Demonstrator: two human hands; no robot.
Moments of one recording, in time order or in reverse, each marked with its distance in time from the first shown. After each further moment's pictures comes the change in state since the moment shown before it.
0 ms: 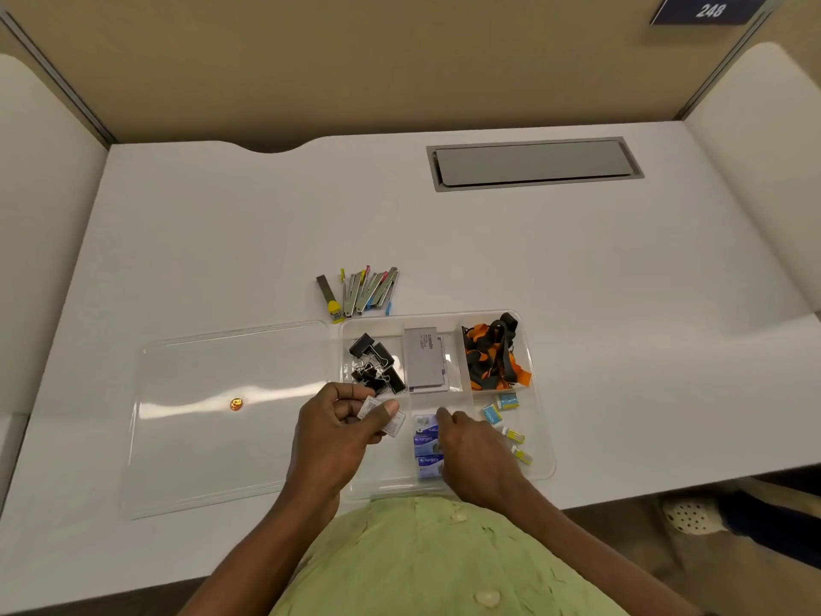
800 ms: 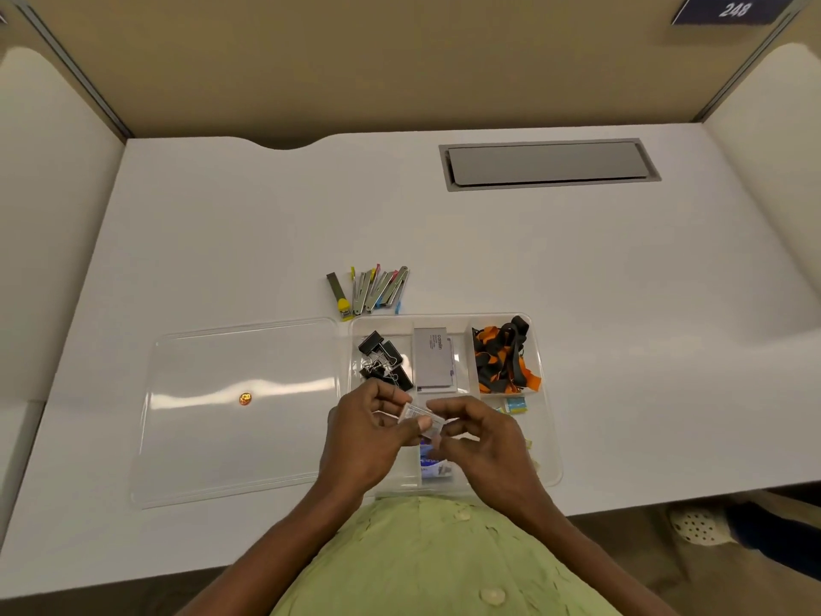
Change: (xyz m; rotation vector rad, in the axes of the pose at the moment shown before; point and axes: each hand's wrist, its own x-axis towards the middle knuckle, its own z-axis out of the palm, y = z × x) left_hand 0.000 0.001 0.017 0.167 -0.105 0.119; right_hand -0.029 -0.007 -0.039 1.208 0.294 0.002
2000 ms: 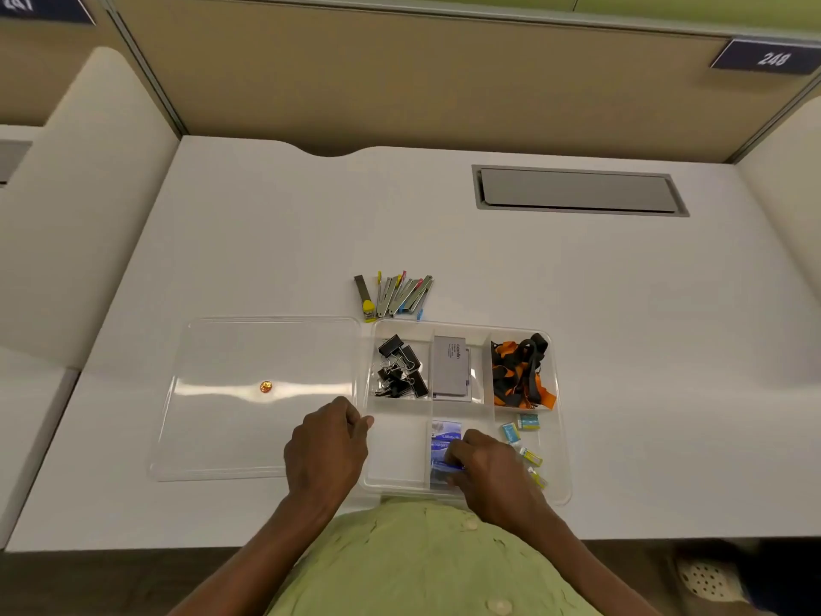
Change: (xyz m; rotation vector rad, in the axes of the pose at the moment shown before) left_hand -0.003 -0.047 -0.033 0.665 0.328 -0.044; right_hand 0.006 0.039 0.002 -1.013 -0.329 -0.217
